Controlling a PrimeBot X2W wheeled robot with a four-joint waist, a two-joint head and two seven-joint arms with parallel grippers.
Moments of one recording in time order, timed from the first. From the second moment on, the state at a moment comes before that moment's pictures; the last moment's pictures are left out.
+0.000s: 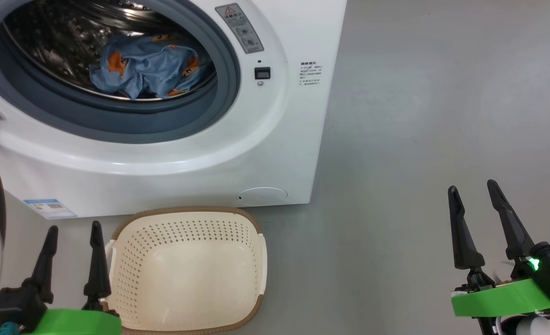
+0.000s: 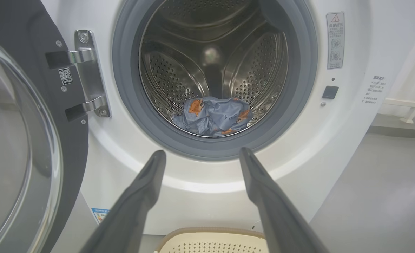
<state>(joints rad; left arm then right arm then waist) -0.12 0.09 0.11 0.24 -0.23 -0.13 -0.26 0.00 -0.10 0.00 -0.04 0.21 0.12 -0.26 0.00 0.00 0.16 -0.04</state>
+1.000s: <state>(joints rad) -0.12 0.08 0.11 0.22 -0.22 -0.13 -0.26 0.00 -0.09 -0.01 -0.04 0.21 0.12 -0.26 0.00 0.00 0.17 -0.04</state>
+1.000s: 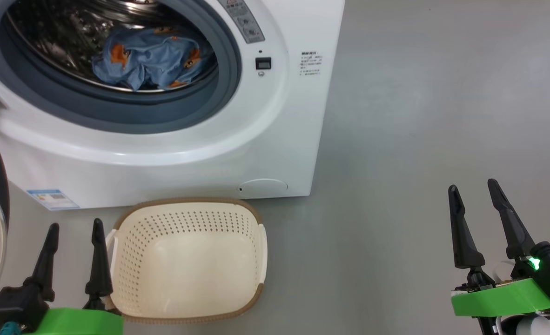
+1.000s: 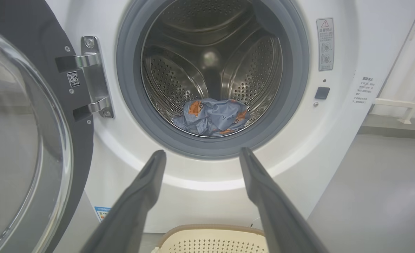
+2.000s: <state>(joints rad) -0.10 0.08 0.10 0.20 -0.22 -0.13 -0.26 0.00 -0.09 -0.01 -0.04 0.21 0.12 -0.26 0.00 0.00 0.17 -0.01</state>
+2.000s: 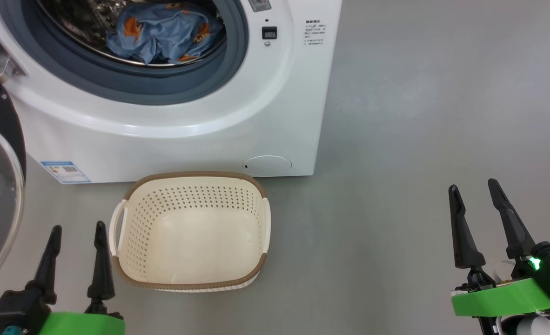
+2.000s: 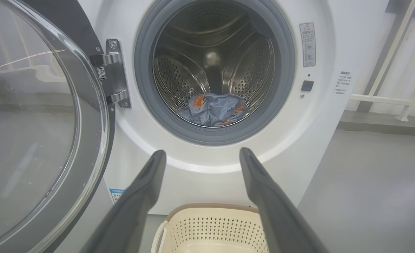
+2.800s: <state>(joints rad) -0.10 0.07 0.10 0.17 -0.23 -0.13 -0.26 0.00 -0.11 0.00 -0.05 0.21 0.12 -0.26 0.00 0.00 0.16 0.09</state>
